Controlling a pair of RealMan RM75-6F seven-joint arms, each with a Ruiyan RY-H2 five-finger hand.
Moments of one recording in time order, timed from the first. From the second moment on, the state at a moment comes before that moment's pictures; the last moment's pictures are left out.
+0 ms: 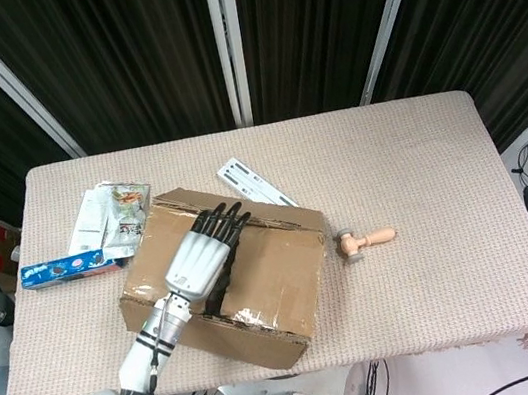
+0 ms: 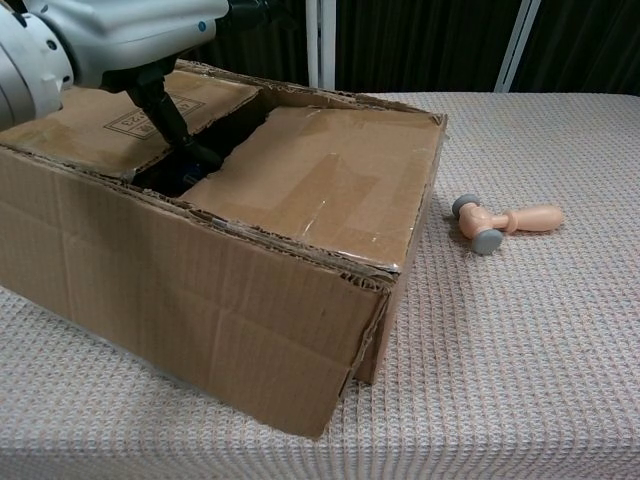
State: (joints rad) left arm -0.84 -1.44 -0.11 -1.89 1.14 1.22 0.76; right arm 0.17 -0.98 0.26 -1.72 -1.61 1.76 0.12
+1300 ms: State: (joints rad) left arm -0.76 -1.37 -0.13 -1.97 1.20 1.41 1.23; right arm 0.17 -1.00 0.25 -1.72 -1.63 1.75 0.10
